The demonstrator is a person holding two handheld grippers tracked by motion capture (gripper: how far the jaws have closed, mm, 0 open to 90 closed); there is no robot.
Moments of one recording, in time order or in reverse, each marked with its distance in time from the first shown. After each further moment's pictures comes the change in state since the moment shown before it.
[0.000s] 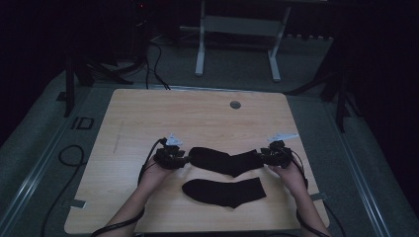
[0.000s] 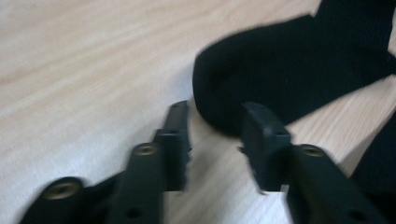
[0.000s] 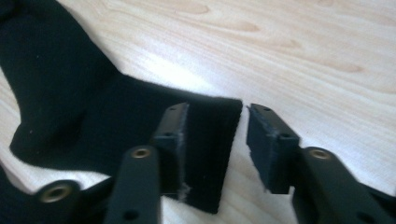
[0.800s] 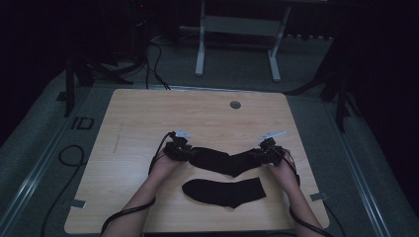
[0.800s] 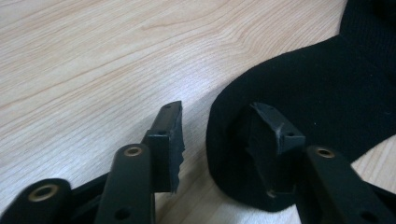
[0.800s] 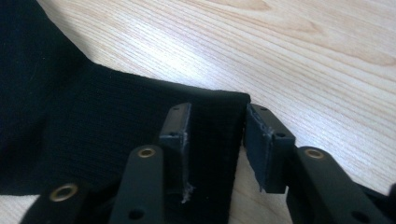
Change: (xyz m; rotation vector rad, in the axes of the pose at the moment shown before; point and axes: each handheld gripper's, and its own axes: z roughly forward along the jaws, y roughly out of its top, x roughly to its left) left arm 0.009 0.019 0.043 0.032 -0.053 -0.024; right arm 0.005 0.008 0.031 0.103 -0.040 -0.018
